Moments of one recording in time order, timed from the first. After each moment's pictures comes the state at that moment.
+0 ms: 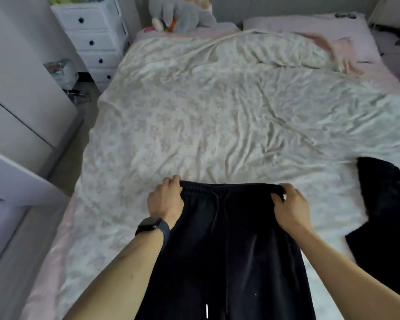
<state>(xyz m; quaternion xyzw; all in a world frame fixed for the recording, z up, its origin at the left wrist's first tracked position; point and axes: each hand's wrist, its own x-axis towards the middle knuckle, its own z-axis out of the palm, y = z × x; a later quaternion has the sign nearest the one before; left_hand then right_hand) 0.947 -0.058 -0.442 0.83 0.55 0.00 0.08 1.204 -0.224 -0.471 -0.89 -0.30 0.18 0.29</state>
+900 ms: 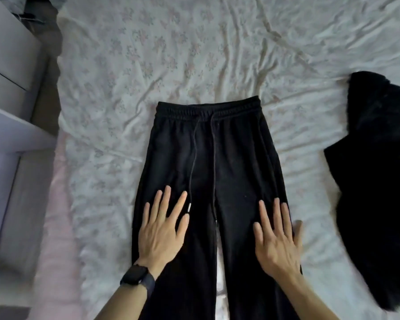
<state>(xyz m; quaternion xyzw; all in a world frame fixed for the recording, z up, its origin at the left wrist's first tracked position) 0.814 -0.270 -0.503 0.88 0.45 -0.07 0.13 1.035 -0.447 -0.512 -0.90 -0.39 0.20 0.06</state>
